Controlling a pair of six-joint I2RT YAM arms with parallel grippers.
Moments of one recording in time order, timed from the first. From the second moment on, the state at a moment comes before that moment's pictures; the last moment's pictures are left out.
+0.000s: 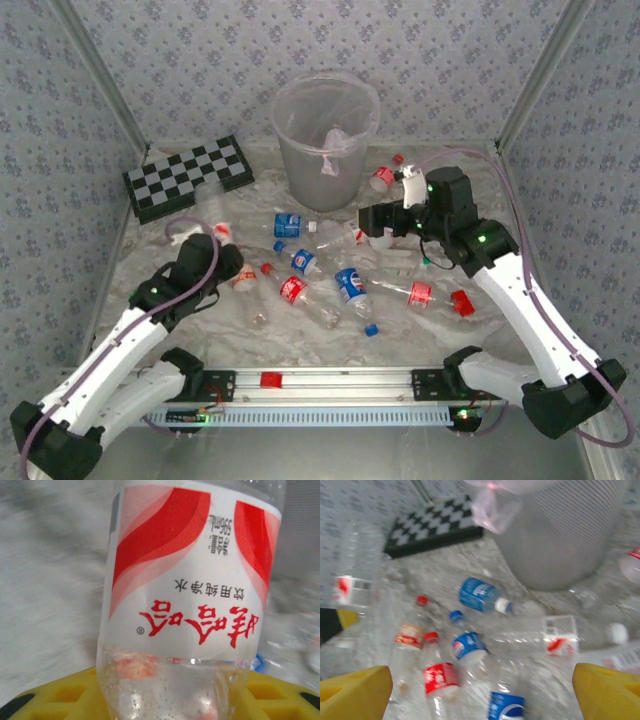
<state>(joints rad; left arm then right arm) -0.57 0.79 0.72 -0.61 -0.24 -0.85 0.45 1.10 1.21 -0.63 -0.30 0.26</state>
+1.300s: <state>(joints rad) -0.78 1.07 0.74 -0.10 0.11 -0.47 0.49 1.51 1.49 -0.52 -0.50 0.43</state>
